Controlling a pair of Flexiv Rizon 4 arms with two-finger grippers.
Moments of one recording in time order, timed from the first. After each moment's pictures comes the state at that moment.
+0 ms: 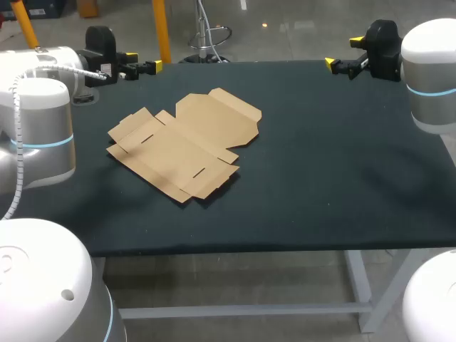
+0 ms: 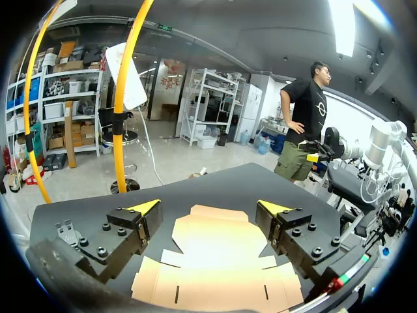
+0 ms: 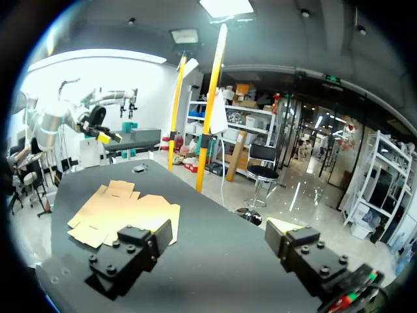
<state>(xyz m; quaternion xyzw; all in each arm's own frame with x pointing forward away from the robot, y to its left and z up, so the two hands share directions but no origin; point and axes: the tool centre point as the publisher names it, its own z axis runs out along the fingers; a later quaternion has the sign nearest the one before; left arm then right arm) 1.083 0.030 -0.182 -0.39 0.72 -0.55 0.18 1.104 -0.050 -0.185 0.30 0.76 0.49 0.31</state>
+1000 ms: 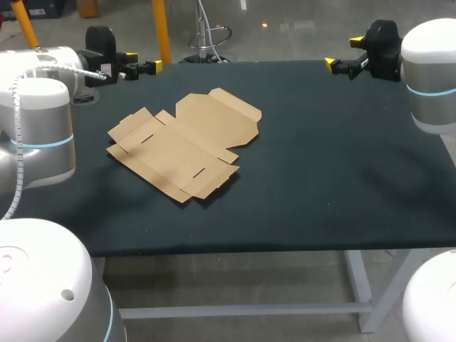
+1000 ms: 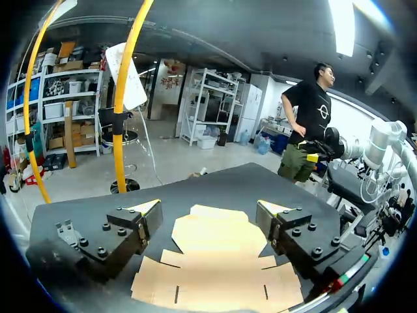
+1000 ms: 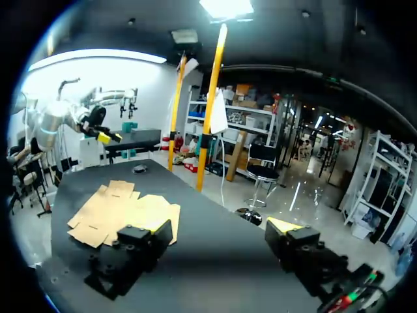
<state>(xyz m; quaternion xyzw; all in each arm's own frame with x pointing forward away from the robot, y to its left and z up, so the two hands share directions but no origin) 1.083 0.029 -0.182 -0.39 0.72 -0.55 0.18 1.104 -0.051 -0.185 0.30 0.76 0.49 0.31</state>
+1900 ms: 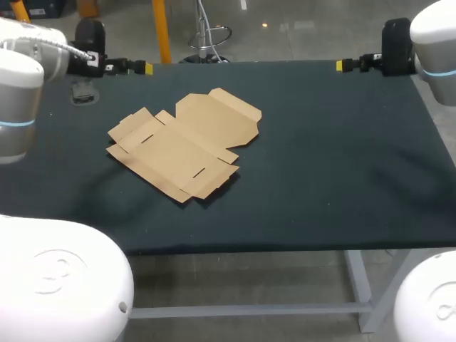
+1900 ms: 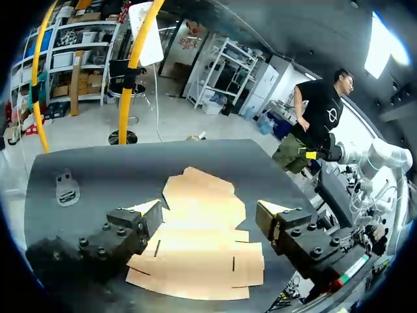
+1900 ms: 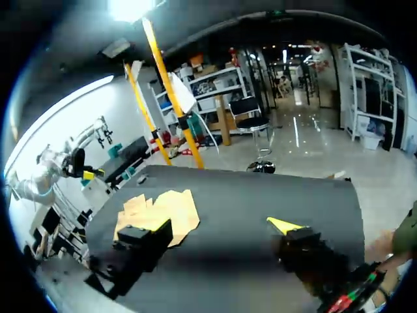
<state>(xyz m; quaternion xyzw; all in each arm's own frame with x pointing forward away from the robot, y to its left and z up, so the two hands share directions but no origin) 1.042 0.048 -0.181 -0.49 0.74 -0.47 0.06 1.075 -0.074 -0.208 0.50 0.72 0.46 0.13</state>
